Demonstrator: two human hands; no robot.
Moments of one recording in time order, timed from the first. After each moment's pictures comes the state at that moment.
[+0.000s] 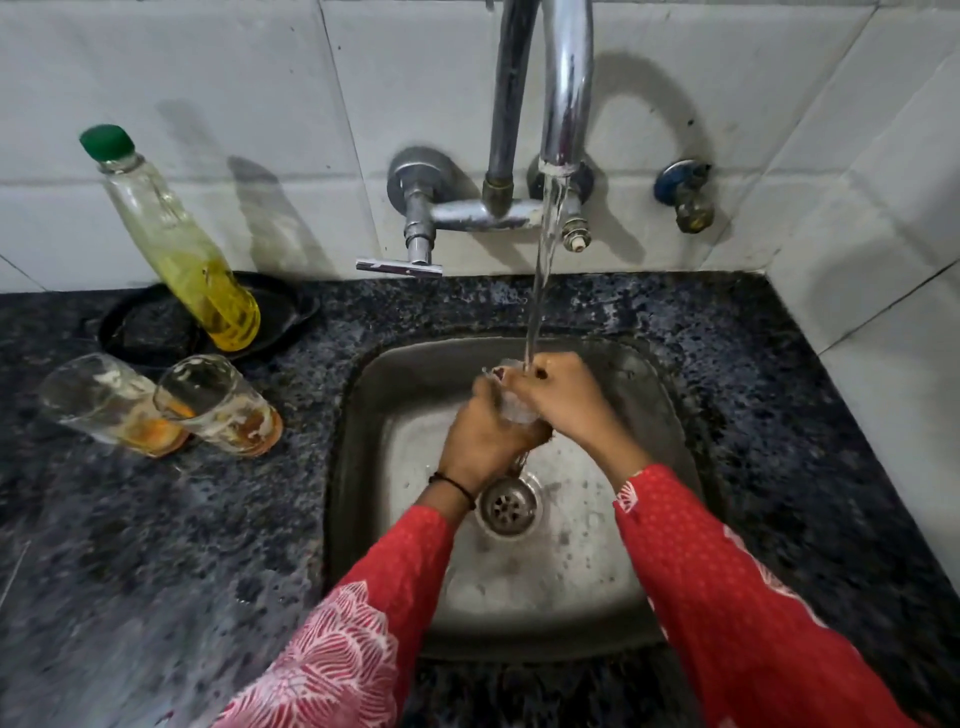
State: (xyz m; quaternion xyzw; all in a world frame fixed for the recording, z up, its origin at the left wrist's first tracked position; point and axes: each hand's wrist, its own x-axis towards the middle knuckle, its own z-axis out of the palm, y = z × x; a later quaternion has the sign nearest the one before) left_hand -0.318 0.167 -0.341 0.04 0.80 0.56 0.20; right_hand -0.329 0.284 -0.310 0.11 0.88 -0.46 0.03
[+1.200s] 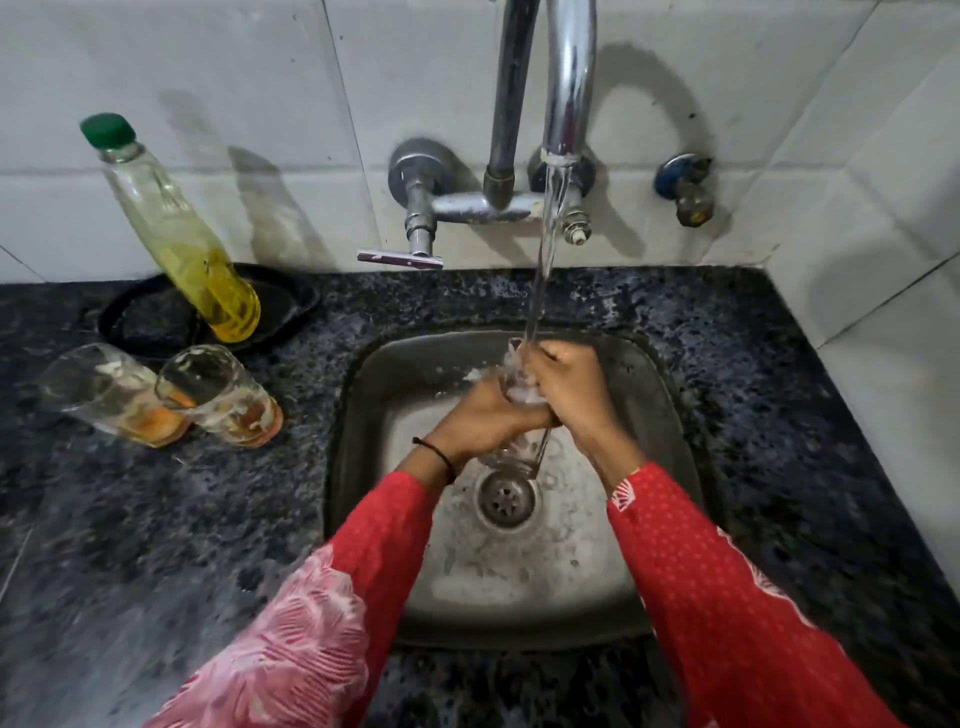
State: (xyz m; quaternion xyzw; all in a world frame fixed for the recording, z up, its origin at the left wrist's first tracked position) left_hand -0.327 0.165 -0.323 0.10 0.68 0.65 0.32; right_hand -0.327 0.281 -0.321 0.17 0.76 -0.63 -0.05
